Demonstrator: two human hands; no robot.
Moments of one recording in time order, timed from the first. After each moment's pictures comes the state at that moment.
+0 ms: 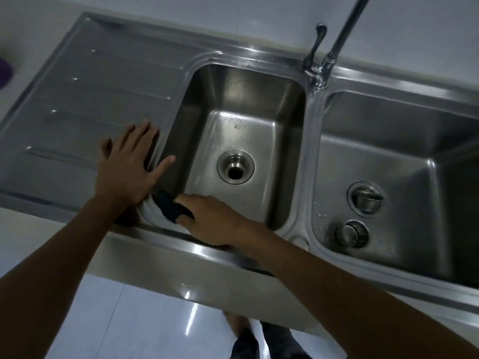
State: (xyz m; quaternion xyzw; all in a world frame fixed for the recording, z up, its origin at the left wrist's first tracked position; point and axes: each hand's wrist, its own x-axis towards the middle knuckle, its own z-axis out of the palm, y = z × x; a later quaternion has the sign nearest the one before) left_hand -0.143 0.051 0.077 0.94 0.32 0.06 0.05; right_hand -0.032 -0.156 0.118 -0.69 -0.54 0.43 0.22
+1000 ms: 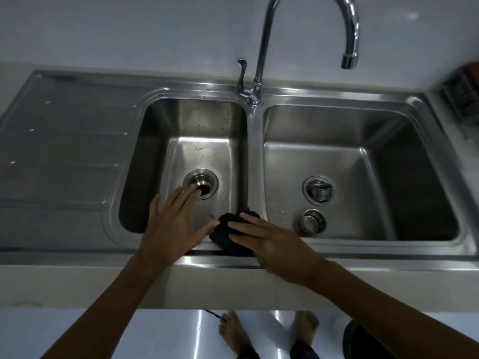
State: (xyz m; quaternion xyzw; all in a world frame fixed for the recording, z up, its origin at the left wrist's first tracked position) left_hand -0.105 -0.103 0.095 0.98 0.18 -0.04 0.12; right_hand 0.012 -0.348 0.133 -0.75 -0.63 0.14 0.12
